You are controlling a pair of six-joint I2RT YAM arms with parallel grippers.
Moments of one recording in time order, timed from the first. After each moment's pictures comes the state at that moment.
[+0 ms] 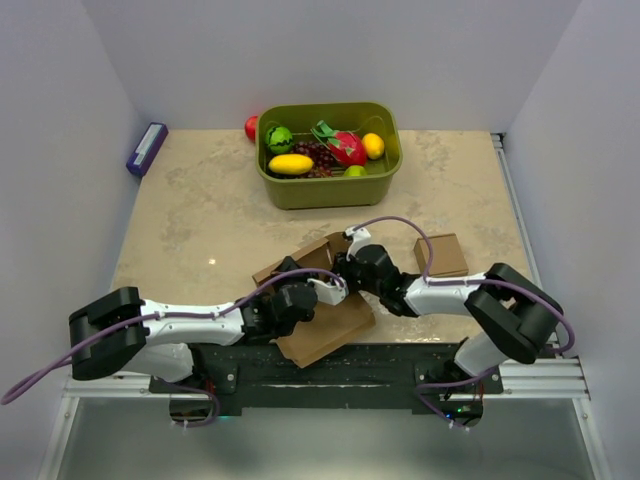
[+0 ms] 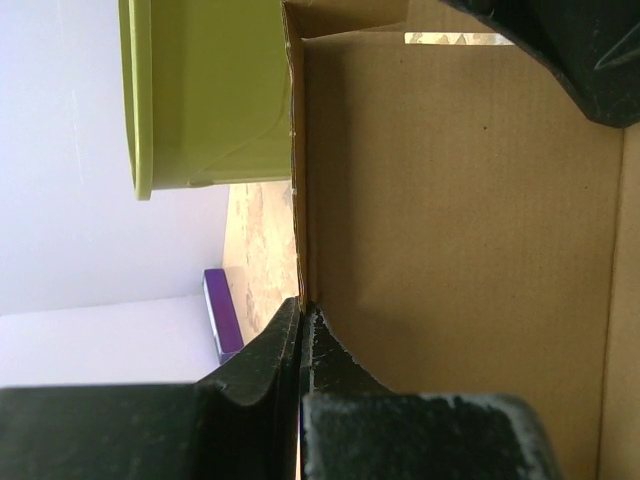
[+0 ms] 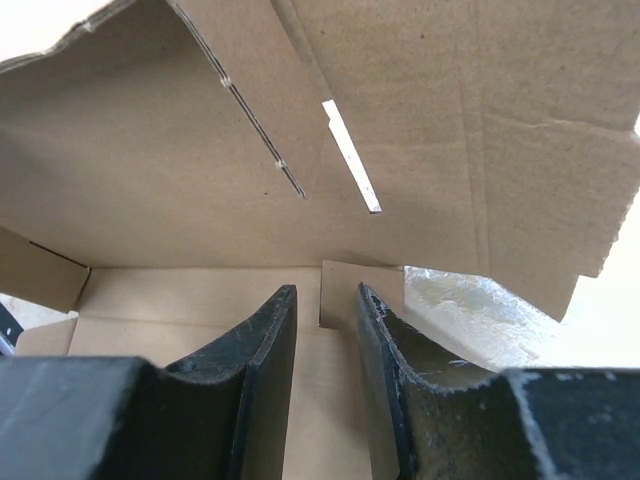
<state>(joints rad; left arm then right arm) -1.21 1.31 0.54 0.24 -0.89 0.80 0.83 1.51 0.52 0.45 0.02 0.51</state>
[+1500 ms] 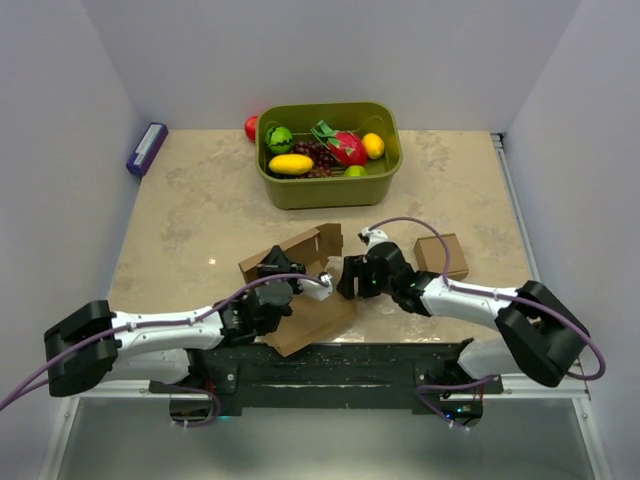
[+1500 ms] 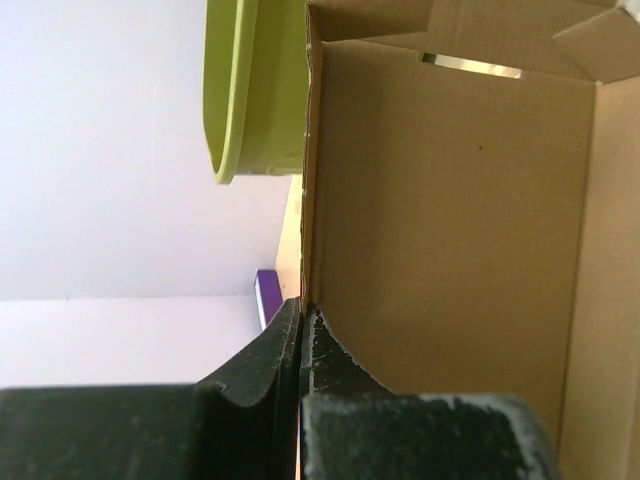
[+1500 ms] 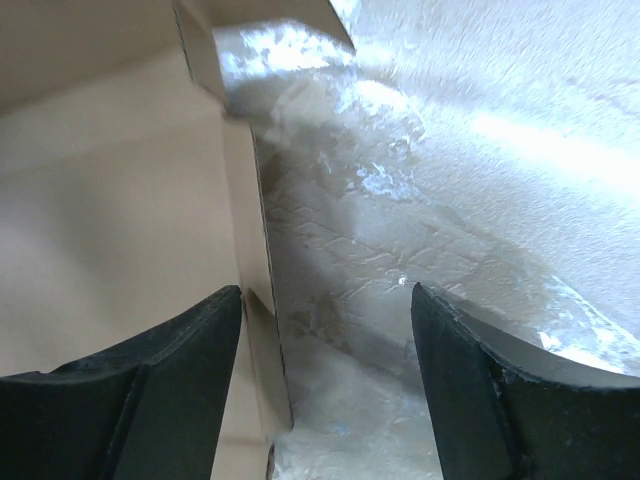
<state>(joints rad) -1.15 1.14 0.45 0.38 -0.88 1.01 0.77 1.37 0.53 0.11 0.02 0.55</state>
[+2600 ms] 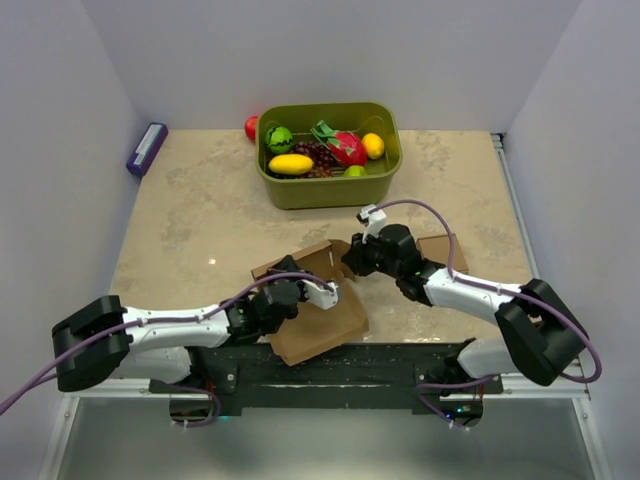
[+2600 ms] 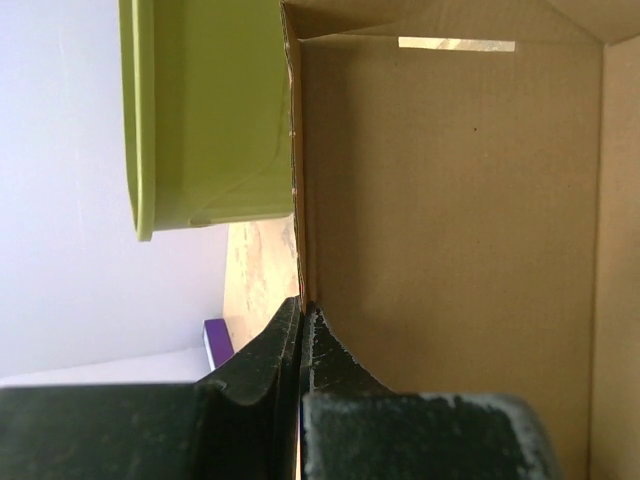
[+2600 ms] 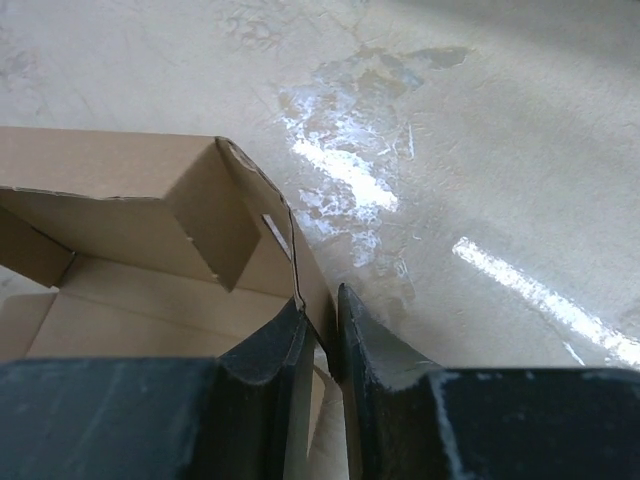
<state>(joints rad) -1.14 1.20 0.45 0.32 -0.71 0.93 0.65 1.36 0.57 0.30 -0.12 0.30</state>
